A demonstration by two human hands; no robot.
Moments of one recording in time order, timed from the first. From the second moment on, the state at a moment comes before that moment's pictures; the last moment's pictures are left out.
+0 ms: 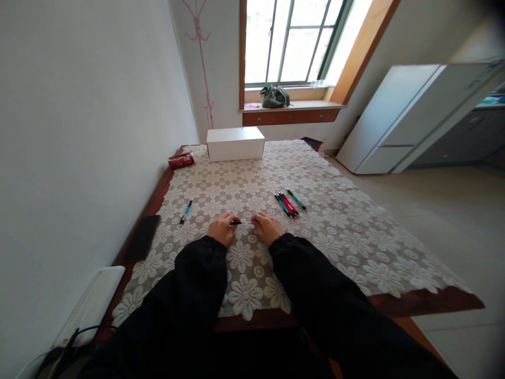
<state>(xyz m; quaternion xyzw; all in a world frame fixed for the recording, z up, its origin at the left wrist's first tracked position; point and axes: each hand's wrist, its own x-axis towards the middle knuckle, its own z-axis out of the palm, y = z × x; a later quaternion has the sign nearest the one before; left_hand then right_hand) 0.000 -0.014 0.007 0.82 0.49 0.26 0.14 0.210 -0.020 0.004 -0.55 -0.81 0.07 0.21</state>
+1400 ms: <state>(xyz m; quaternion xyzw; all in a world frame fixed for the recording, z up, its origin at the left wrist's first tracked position) 0.000 -0.017 0.010 0.78 0.55 0.26 0.13 0.213 -0.016 -0.002 -0.56 -0.78 0.11 0.25</state>
